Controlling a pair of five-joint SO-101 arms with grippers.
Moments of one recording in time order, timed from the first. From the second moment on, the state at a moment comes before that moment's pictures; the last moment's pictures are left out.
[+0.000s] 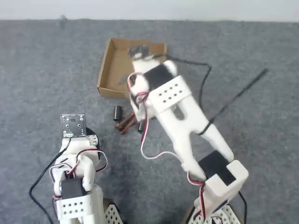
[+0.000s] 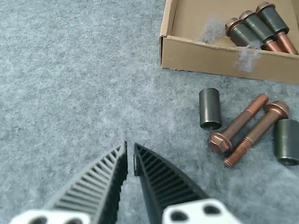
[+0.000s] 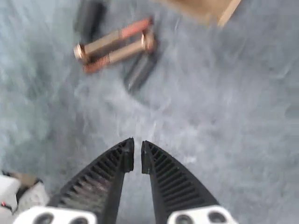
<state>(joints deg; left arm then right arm) -15.3 -101.8 97.1 58.9 0.1 -39.5 10.3 -17.1 100.3 -13.8</state>
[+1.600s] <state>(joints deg) -15.3 -101.8 97.1 58.9 0.1 -40.3 29.2 -1.2 62.4 -15.8</state>
